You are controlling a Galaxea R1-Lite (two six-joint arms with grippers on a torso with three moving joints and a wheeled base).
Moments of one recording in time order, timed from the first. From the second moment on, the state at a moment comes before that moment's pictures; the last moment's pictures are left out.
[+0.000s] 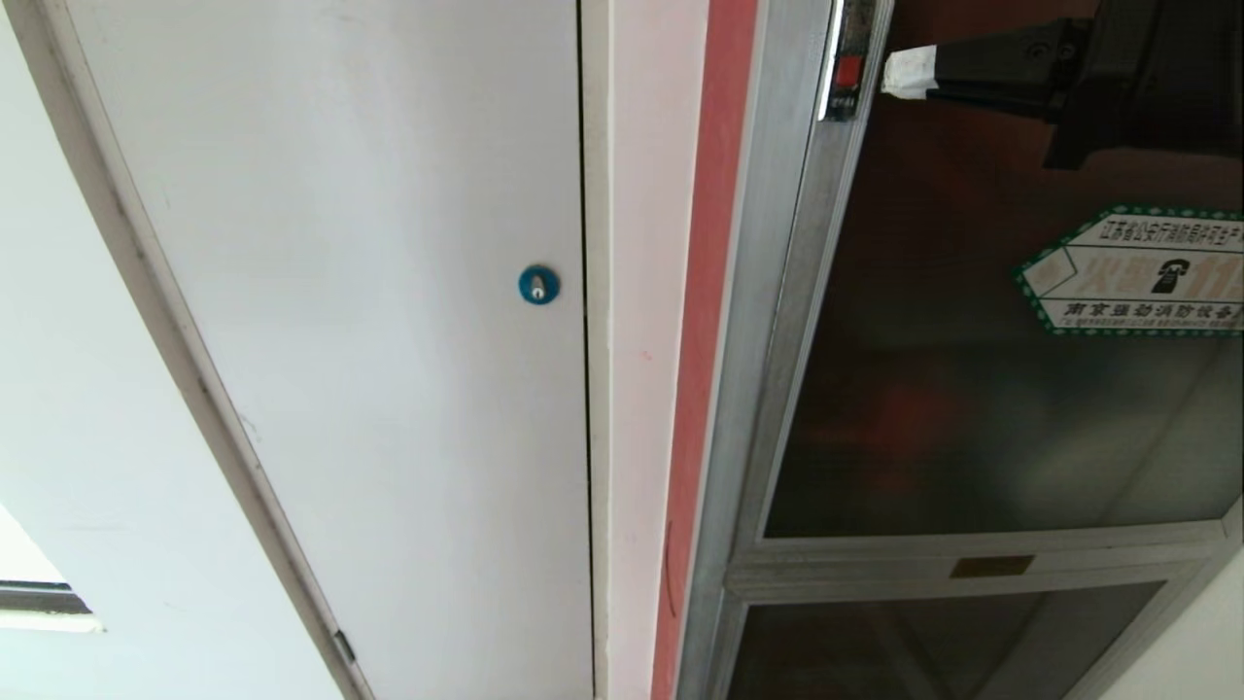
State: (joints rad) left arm -0.01 0.00 0.00 0.02 -0.01 0.01; right arm 0.30 1.50 -1.59 0.09 0.51 0.39
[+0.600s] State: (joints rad) left arm -0.01 0.00 0.00 0.02 -0.01 0.01; right arm 0.31 1.56 -1.63 0.04 0.47 0.39
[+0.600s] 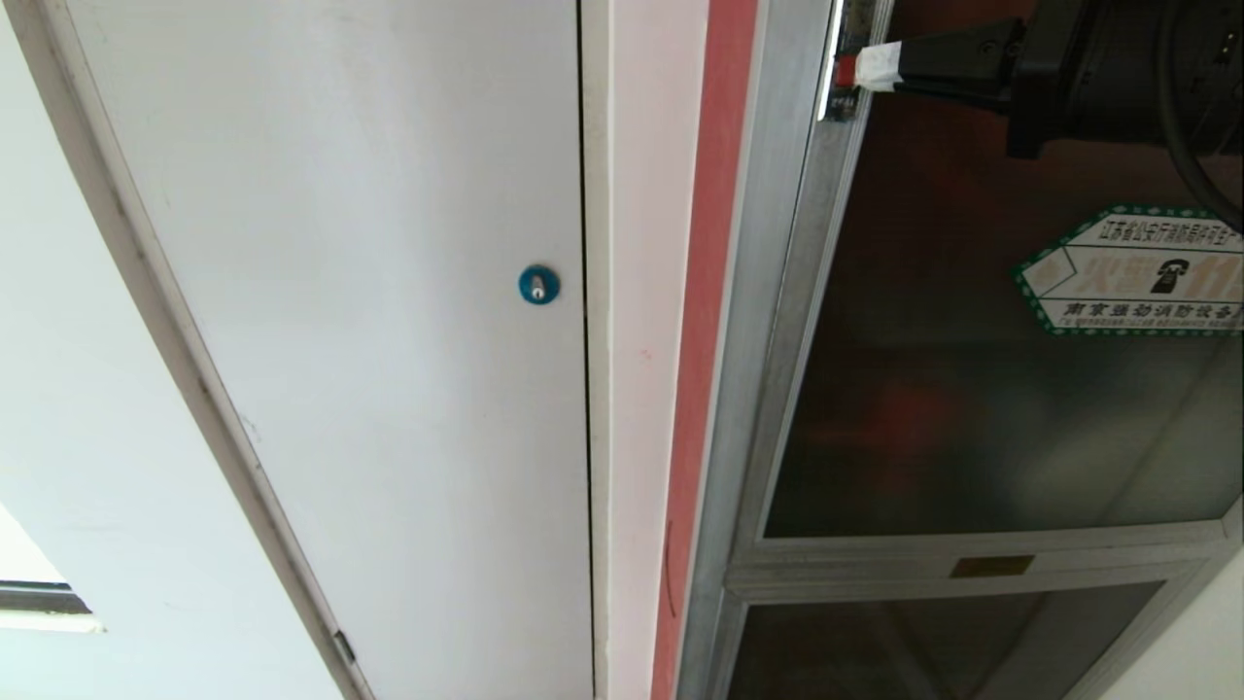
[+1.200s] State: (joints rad) left arm -0.01 0.00 0.00 0.02 -0.01 0.01; right arm 0.31 1.60 -1.64 -0.02 0.45 0.39
